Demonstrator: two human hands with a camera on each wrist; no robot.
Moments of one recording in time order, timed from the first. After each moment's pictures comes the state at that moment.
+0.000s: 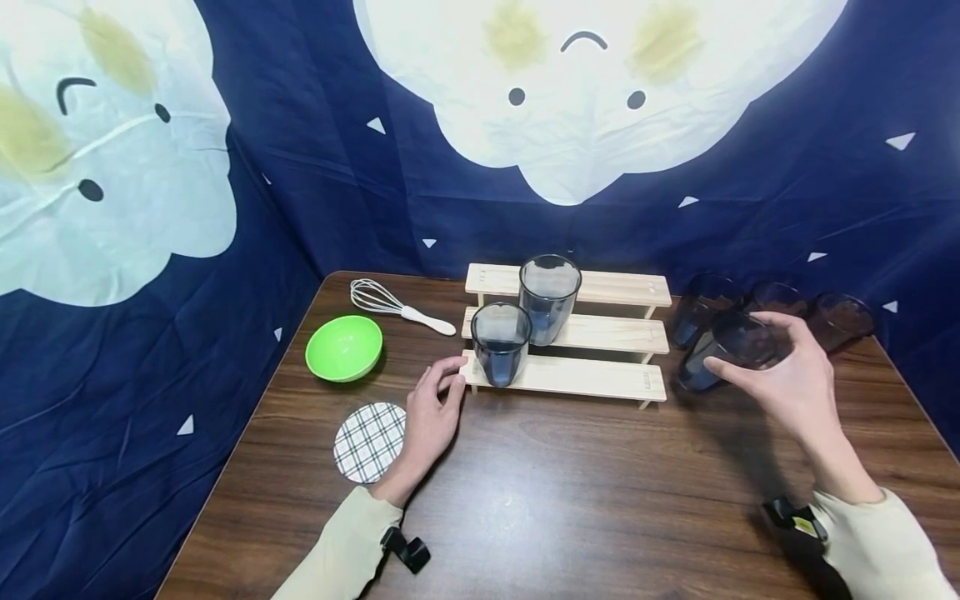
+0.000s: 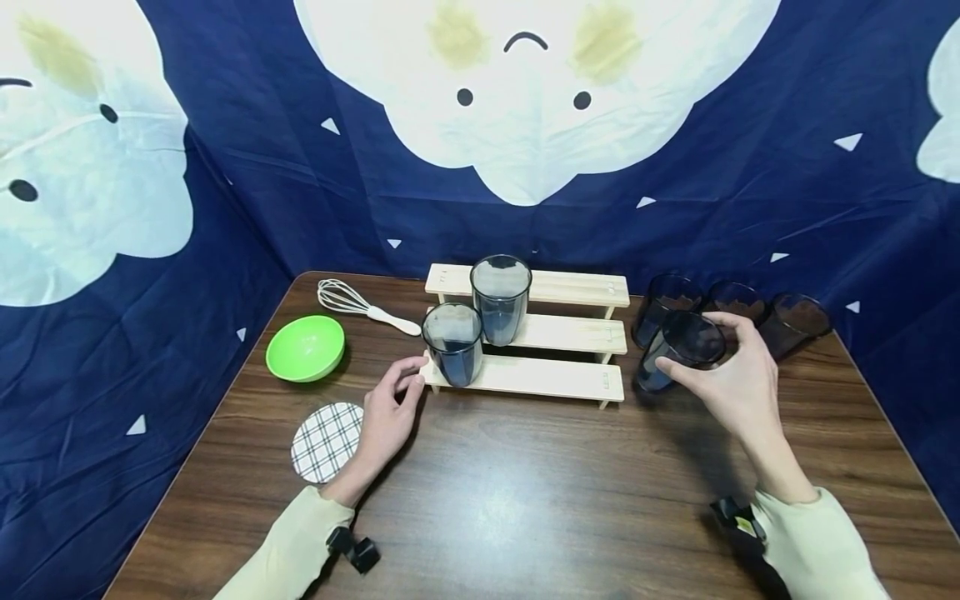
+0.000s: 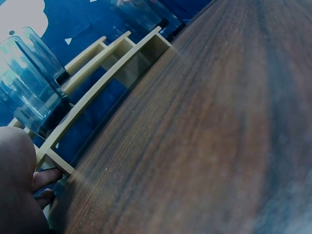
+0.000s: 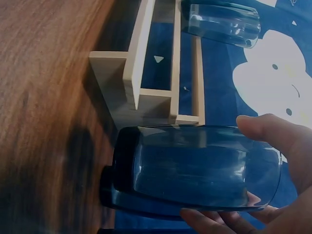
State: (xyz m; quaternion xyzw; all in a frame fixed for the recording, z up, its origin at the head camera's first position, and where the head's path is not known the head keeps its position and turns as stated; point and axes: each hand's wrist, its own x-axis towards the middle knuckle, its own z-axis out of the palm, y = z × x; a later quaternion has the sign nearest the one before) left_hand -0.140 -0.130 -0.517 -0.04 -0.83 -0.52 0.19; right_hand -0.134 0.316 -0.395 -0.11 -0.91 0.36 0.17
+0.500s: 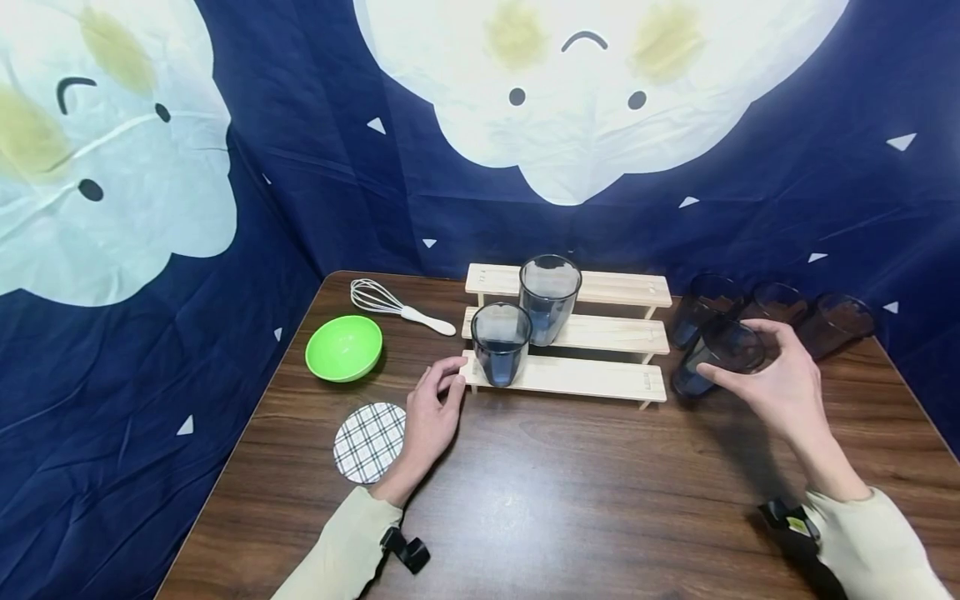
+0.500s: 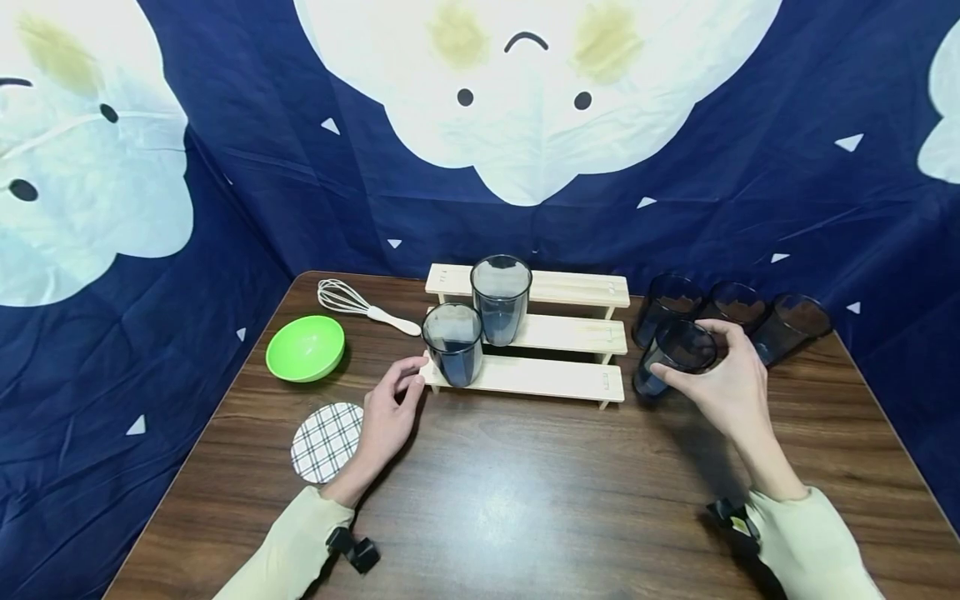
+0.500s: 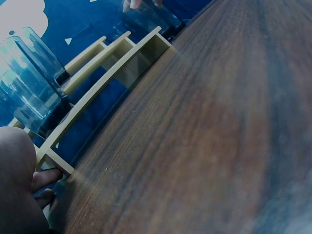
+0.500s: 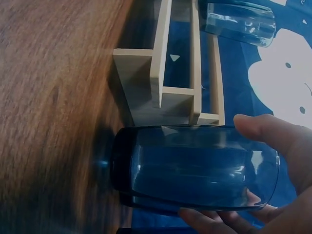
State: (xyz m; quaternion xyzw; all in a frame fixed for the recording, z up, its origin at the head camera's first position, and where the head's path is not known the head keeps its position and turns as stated) left_hand -0.137 -0.129 -0.508 -0.02 -0.83 -0.54 0.16; right_hand -0.139 0.320 -0.410 -0.09 -0.92 0.34 0.16
